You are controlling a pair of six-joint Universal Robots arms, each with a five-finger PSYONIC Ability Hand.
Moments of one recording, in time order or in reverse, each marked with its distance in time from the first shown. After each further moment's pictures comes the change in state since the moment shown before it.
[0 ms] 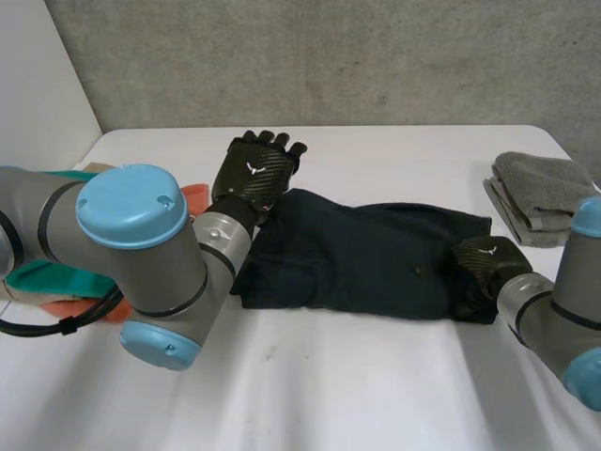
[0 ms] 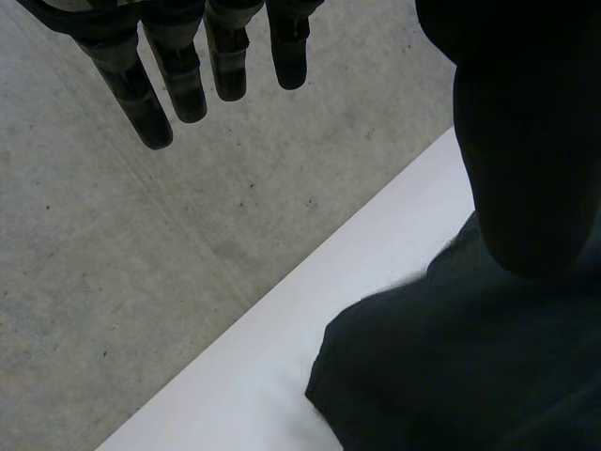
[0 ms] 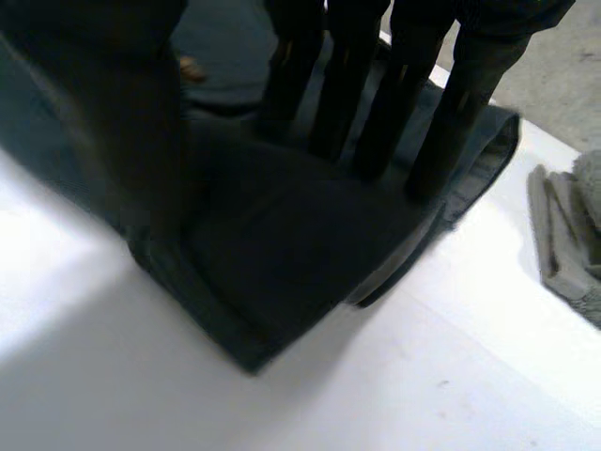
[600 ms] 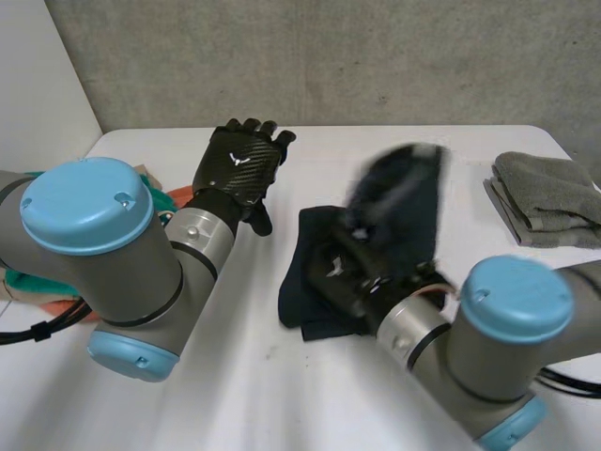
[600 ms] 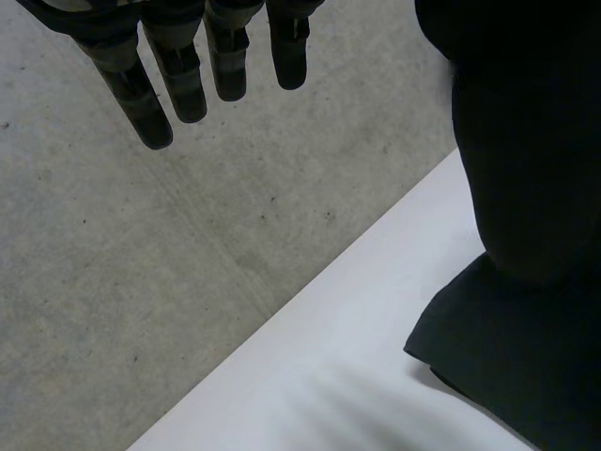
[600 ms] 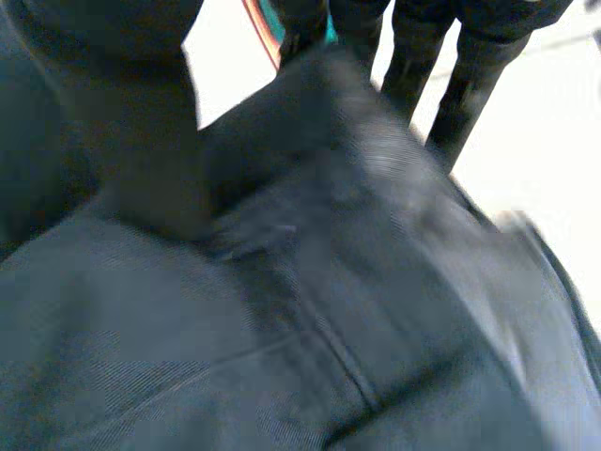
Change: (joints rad) left arm 0.016 0.122 -0.093 0.001 -0.003 -0.005; right arm 0.376 0.033 0.030 -0.397 -0.246 -0.773; left_hand 0.000 0.000 0.000 0.000 0.000; right_hand -0.336 -0.370 -0.322 -0.319 -0.317
